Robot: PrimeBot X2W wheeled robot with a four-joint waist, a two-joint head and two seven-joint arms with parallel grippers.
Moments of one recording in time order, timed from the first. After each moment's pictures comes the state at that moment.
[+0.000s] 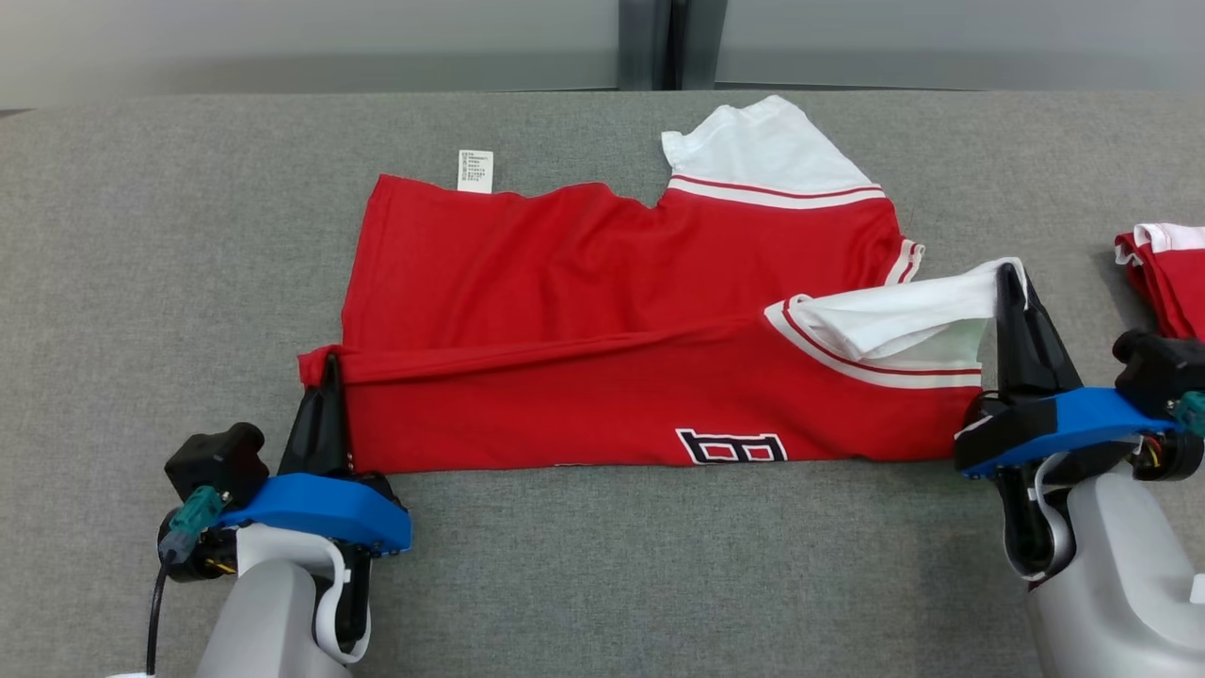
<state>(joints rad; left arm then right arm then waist) -0.33 0.05 -0.04 0.57 -0.35 -0.10 -0.26 -0.46 -0.11 -0.06 0.54 0.34 0.13 -0.26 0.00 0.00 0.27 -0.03</state>
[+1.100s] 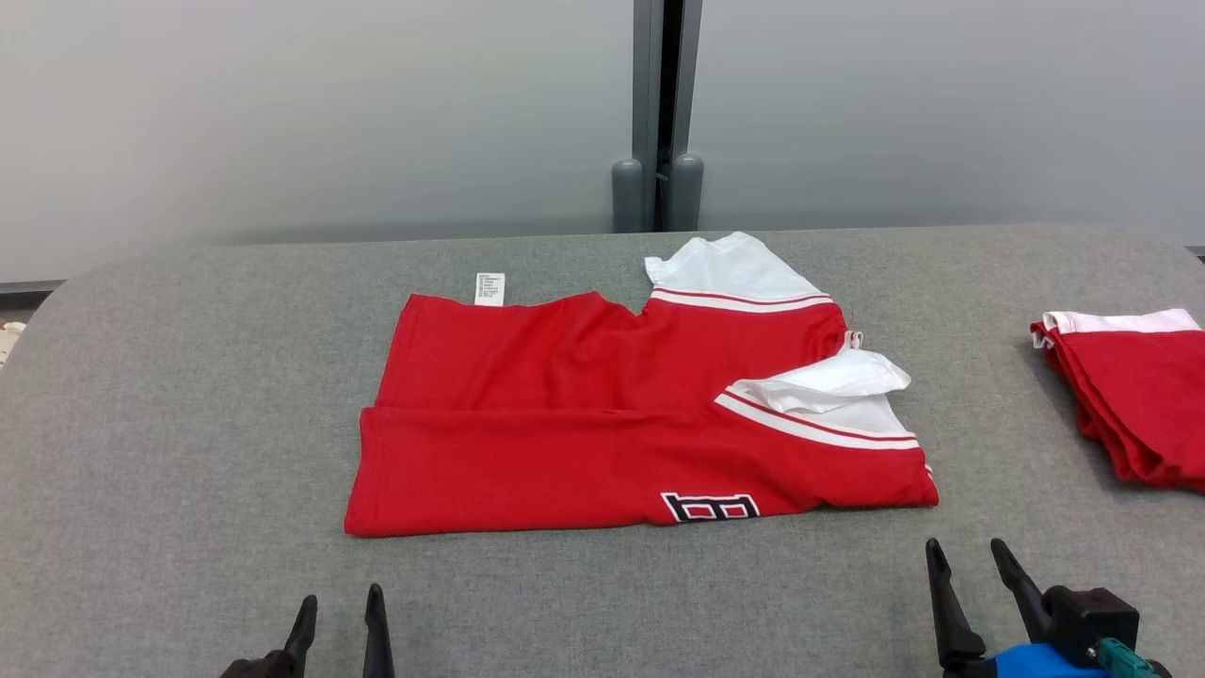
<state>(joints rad) 0.06 0.05 -0.06 0.45 -0.25 -0.05 -0.26 -0.04 -0.05 -0.08 0.48 0.11 0.13 -0.26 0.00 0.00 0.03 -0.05</state>
